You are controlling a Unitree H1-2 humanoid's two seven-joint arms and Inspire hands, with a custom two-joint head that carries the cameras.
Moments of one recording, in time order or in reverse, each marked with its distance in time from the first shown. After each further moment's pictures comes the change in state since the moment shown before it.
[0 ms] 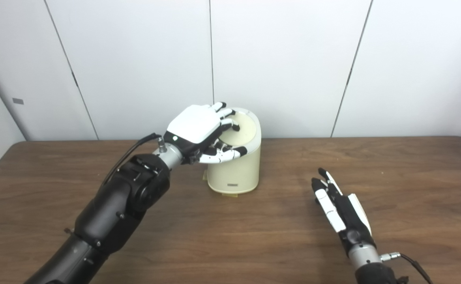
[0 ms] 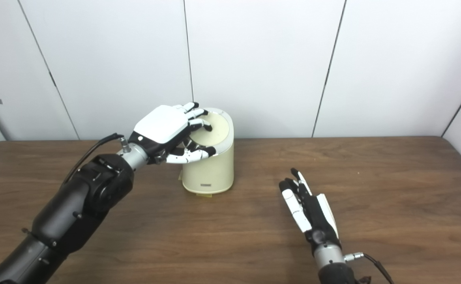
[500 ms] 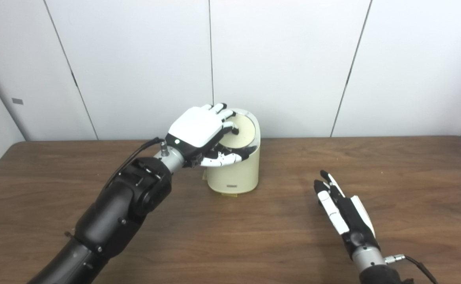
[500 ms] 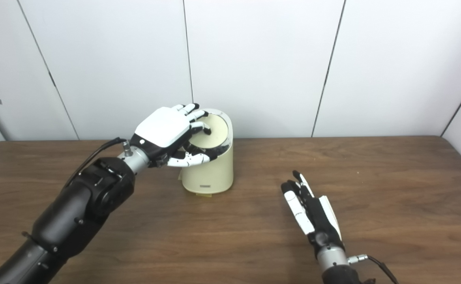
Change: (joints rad) left arm 0.003 0.007 -0.027 -0.027 0.089 -0.001 -0.015; right arm 0.016 -0.002 -0.011 -0.042 0.009 0.042 0.031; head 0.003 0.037
